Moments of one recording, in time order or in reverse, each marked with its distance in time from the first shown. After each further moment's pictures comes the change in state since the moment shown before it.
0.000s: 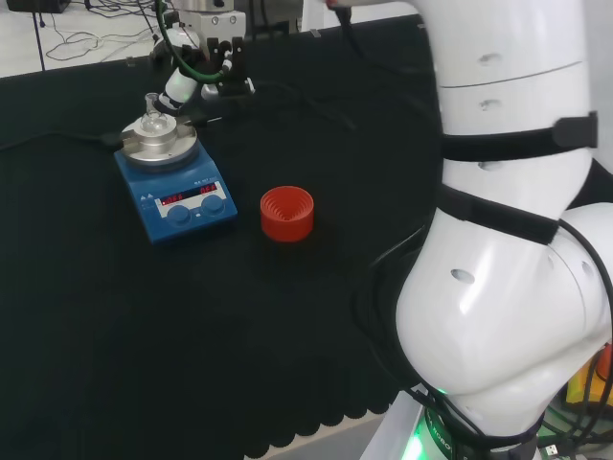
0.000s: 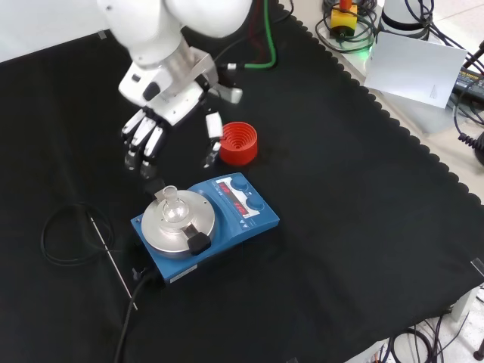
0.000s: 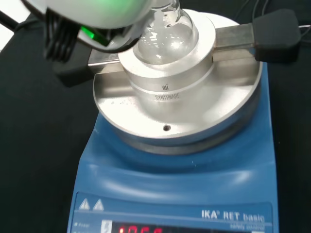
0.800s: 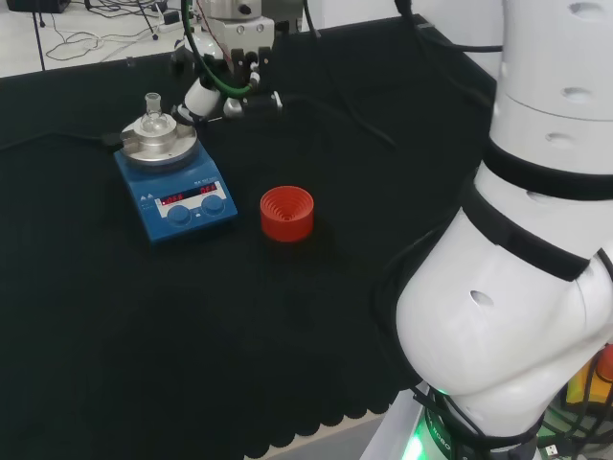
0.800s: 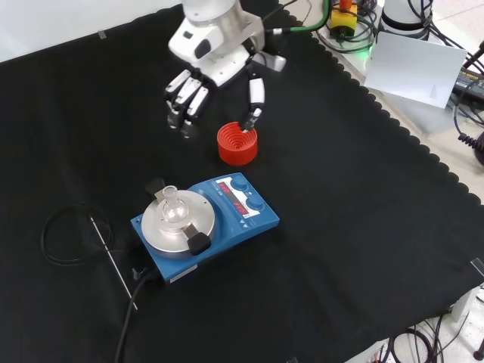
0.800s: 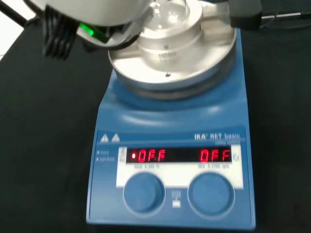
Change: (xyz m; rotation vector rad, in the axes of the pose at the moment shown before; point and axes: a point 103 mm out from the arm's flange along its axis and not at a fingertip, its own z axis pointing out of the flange) arm 0.012 -0.102 0.001 -0.042 -0.020 0.049
